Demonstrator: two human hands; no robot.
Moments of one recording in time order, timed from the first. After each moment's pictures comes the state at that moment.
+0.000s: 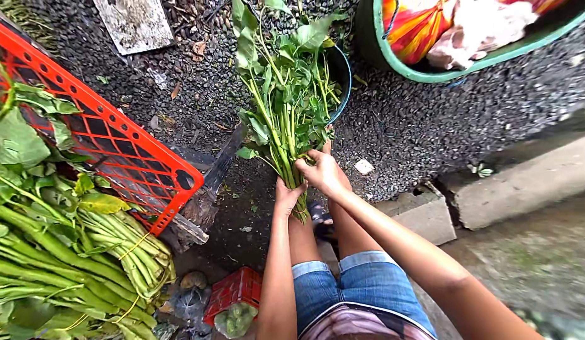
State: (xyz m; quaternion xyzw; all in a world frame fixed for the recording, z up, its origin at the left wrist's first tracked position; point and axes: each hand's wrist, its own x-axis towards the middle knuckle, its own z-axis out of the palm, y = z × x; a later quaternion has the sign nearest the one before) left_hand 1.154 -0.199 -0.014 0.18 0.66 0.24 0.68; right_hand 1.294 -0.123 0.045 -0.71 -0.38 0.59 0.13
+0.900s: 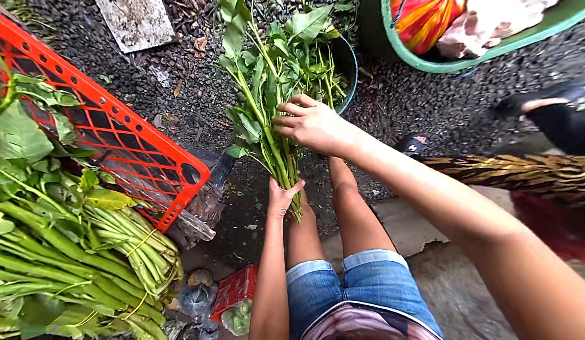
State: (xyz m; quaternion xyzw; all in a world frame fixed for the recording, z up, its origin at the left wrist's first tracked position) left_hand 1.122 -0.197 0.000 0.22 0.66 0.26 0.67; right_hand 1.302 -0.016 0.033 -0.31 -0.90 0.29 0.10
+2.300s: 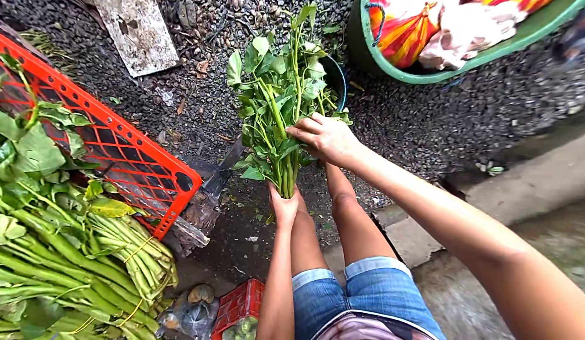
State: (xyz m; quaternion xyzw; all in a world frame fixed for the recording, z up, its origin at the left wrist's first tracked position) left_hand 1.155 -0.212 -0.003 0.40 0.79 0.17 0.43; right_hand 1.347 -0.051 0.030 -0.43 -0.84 0.28 0.18
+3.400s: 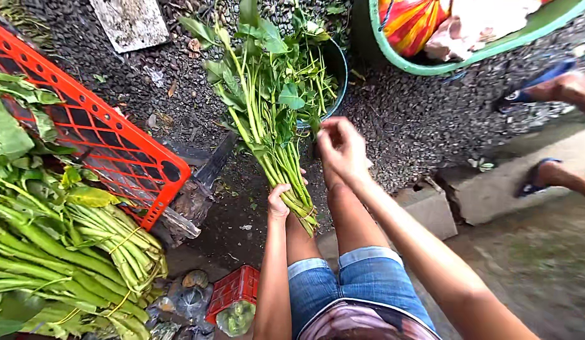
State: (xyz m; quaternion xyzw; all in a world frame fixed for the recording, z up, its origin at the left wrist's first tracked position) left_hand 1.162 -0.199 0.030 0.05 0.60 0.42 0.67; right_hand 1.347 -0.111 0.053 -0.68 -0.49 0.49 0.23
